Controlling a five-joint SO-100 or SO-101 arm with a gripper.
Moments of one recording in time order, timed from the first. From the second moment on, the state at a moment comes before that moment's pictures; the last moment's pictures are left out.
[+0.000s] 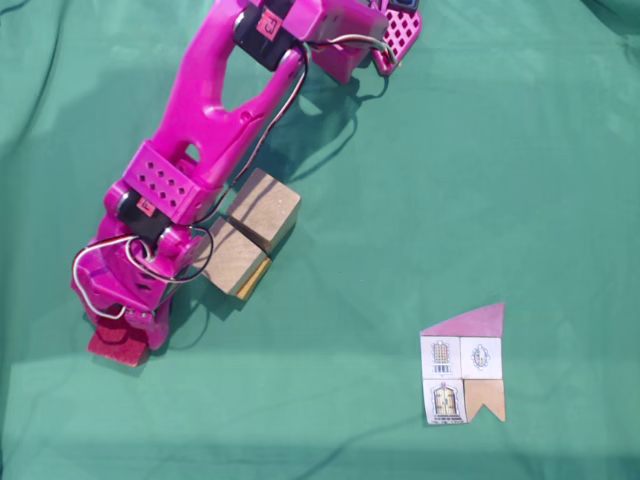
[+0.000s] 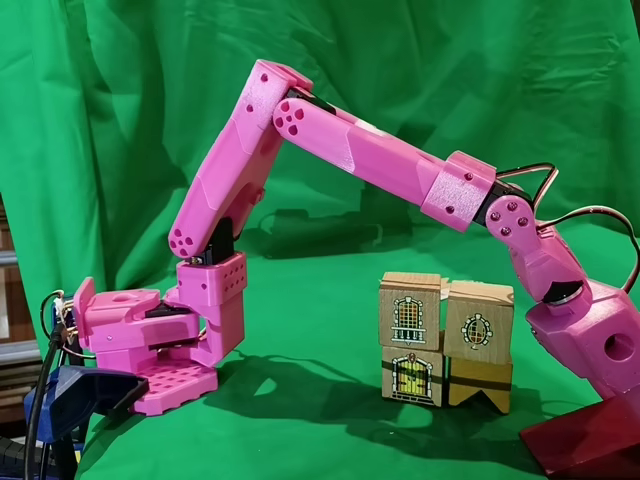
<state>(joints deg) 37.1 55.5 82.4 24.0 -104.8</state>
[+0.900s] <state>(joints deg) 37.4 65.2 82.4 24.0 -104.6</state>
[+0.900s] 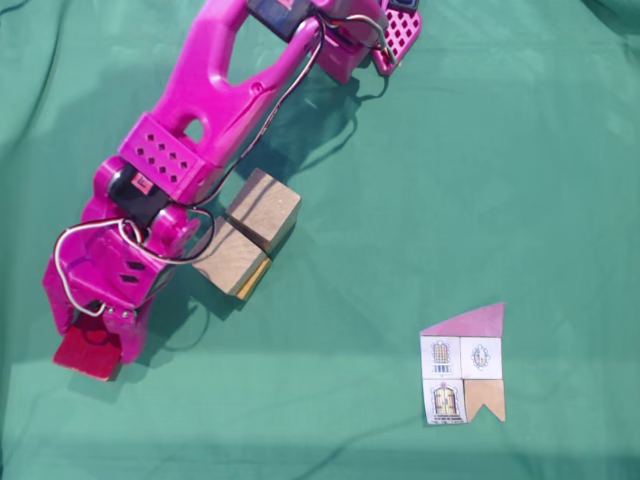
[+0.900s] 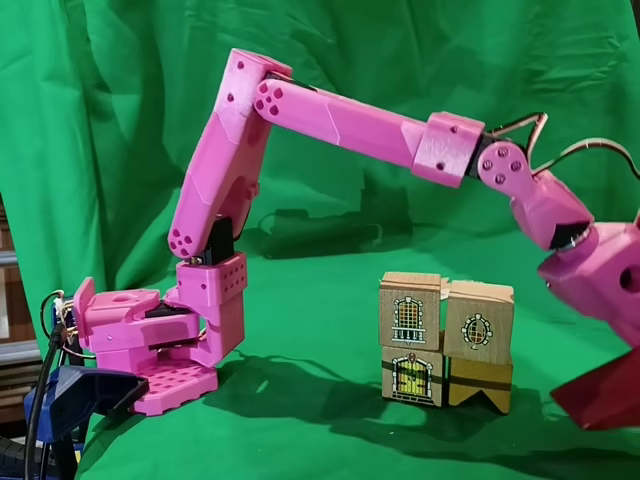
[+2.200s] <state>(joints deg) 35.7 86.0 82.4 25.1 -91.8</state>
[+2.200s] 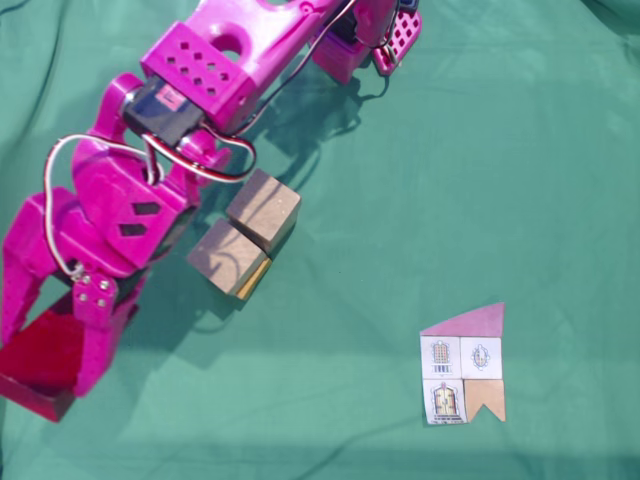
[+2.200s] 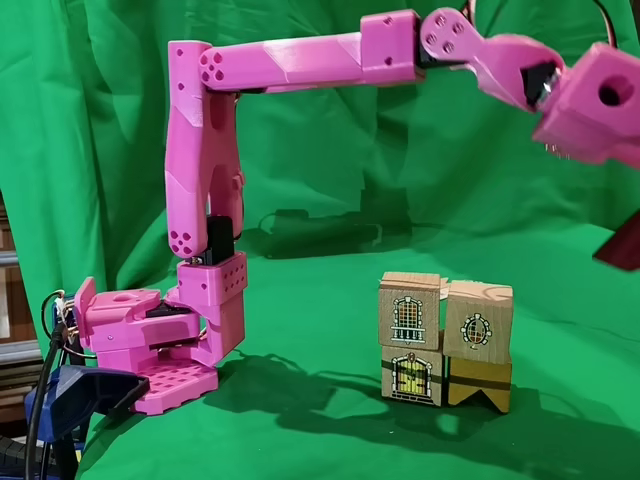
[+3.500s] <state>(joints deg) 28.4 97.5 82.4 76.2 -91.1</state>
